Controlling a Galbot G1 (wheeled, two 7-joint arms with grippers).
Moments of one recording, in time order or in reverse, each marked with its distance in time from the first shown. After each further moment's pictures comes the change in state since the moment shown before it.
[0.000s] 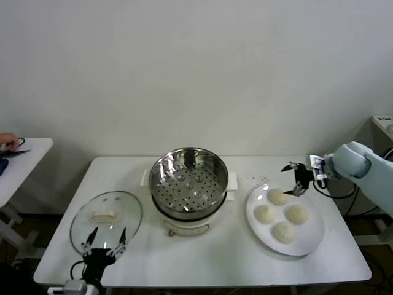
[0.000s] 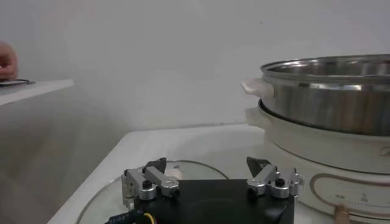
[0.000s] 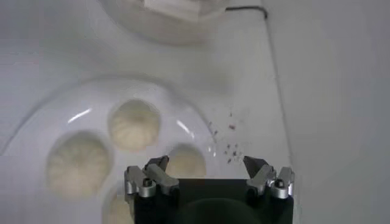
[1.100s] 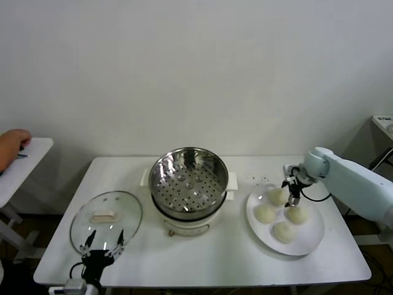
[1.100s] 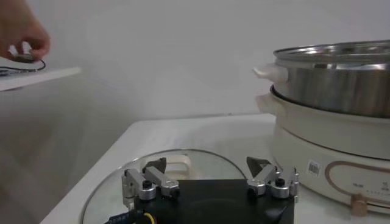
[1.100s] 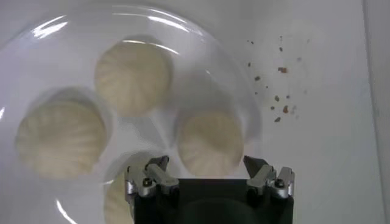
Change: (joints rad) left arm -0.029 -0.004 -0.009 0.060 -0.008 -0.005 -0.006; right arm -0.102 0.245 -0.005 -0.307 -0.102 -0.059 -0.001
